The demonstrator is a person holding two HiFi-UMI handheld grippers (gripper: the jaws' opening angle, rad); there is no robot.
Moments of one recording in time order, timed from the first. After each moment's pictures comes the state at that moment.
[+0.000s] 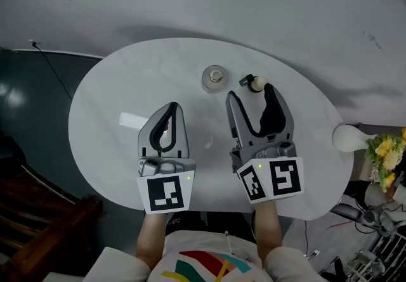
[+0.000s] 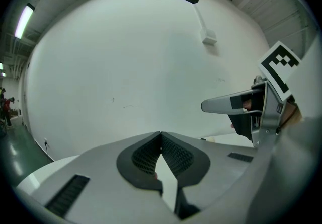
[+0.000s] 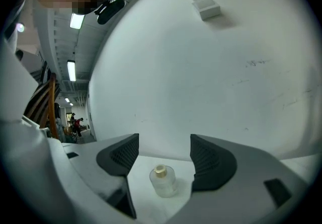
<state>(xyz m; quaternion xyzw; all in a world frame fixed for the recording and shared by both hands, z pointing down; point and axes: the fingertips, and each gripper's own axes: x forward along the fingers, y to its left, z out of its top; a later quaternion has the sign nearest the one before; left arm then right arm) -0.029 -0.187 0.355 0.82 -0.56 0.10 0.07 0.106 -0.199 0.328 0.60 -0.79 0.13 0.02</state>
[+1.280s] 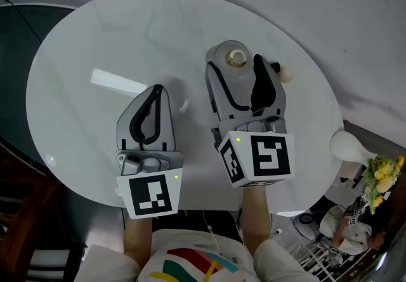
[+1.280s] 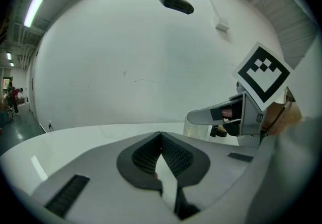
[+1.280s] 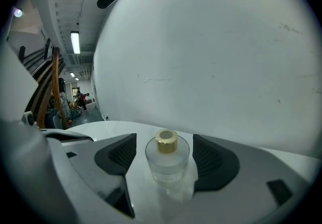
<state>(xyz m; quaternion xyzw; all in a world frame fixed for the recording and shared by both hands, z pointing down) -0.059 -0.198 0.453 0.79 -0.58 0.12 0.13 0.056 -0.249 0.445 0.57 -0.79 0.16 0.17</state>
